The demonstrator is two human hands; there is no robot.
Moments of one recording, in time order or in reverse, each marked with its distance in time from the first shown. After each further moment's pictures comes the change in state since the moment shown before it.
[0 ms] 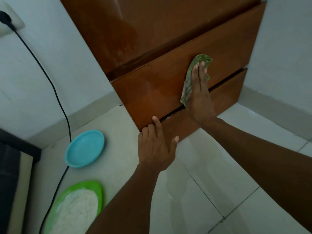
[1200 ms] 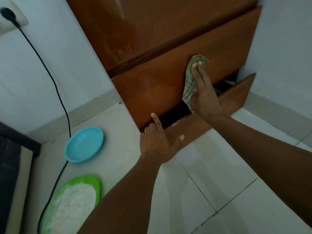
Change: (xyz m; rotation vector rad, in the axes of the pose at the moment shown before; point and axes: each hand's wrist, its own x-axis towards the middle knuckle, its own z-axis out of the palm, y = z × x) left_hand 0.008 0.021 -0.016 0.069 -0.209 -0.066; right_hand 0.000 0.000 -0.037 0.070 -0.097 0.000
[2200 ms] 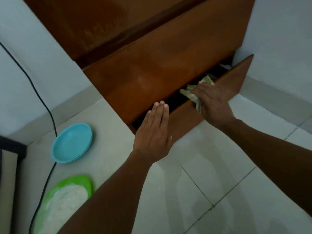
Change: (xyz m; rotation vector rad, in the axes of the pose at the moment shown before) left_hand 0.013 -0.008 0.024 0.119 0.213 0.467; right_hand -0.047 0.113 0.015 -0.287 0.055 -0.353
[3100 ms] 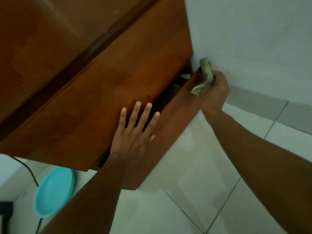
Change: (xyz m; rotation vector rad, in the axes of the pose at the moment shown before) left_hand 0.116 0.013 -0.001 0.442 0.068 0.334; right_hand 0.016 0.097 -0.025 0.292 0.644 1.066
